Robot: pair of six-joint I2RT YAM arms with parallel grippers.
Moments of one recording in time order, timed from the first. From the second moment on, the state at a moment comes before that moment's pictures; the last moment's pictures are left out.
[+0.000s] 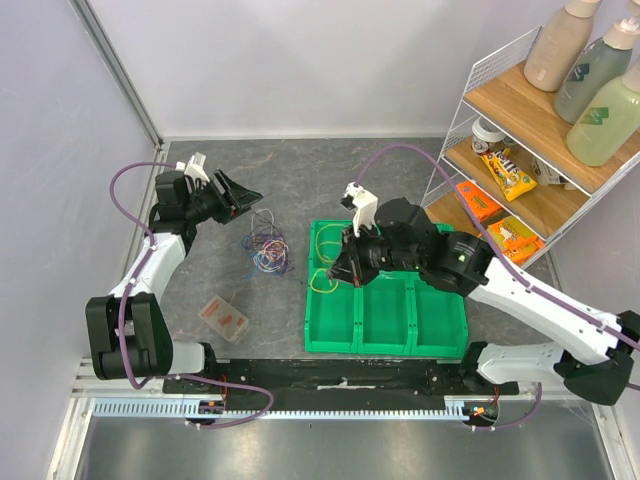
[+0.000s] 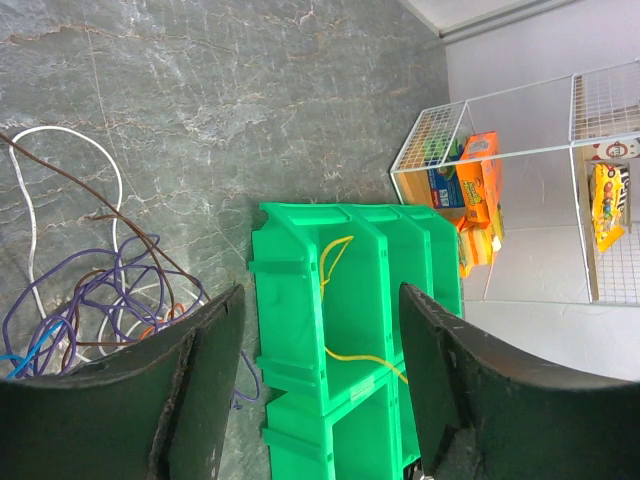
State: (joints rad) left arm 0.07 1.35 0.88 0.01 0.71 -0.68; right arm 0.98 1.21 1.29 -0.63 -0.18 0.50
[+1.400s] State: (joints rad) left arm 0.07 1.25 0.80 -0.11 0.58 -0.70; right arm 0.67 1.80 1.38 -0.28 -0.11 0.26
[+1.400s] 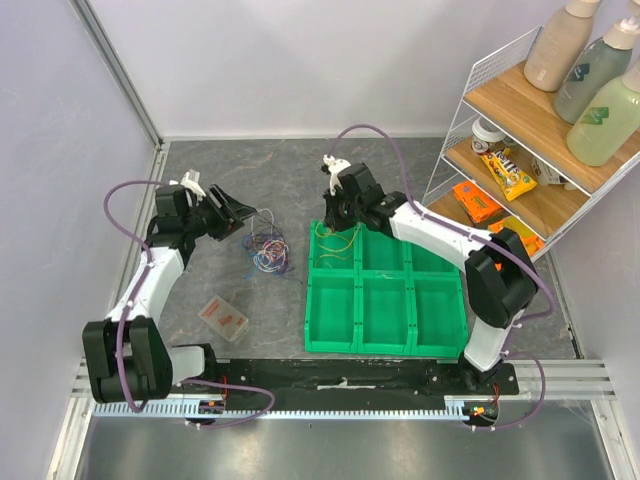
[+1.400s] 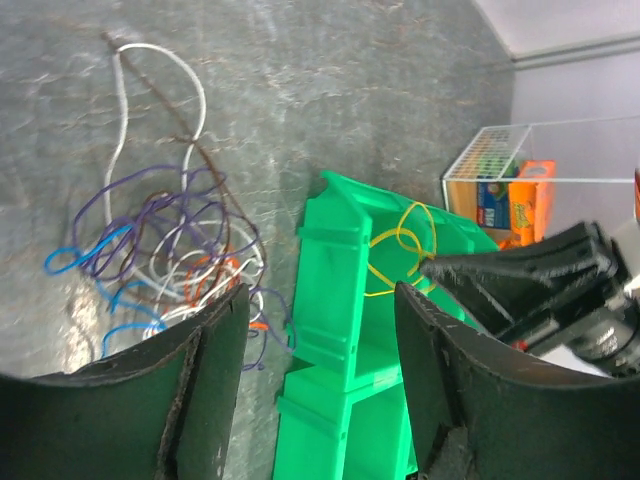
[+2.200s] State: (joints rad) left arm -0.06 1.30 0.83 -0.44 0.17 -0.67; right arm 0.87 1.85 1.45 -0.55 0.32 0.23
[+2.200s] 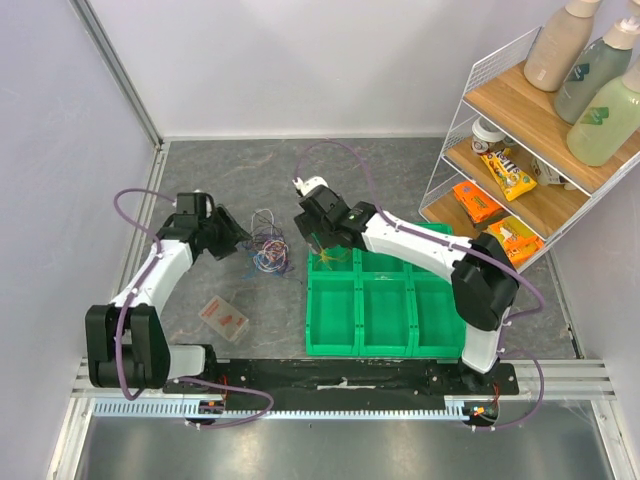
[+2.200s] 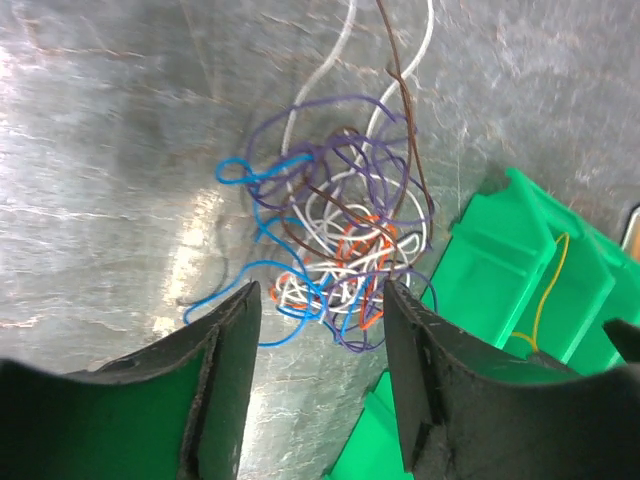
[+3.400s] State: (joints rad) left arm -0.22 1.28 0.67 -0.36 -0.02 -0.66; right arm 0.93 2.10 1.49 -0.08 -0.03 0.35
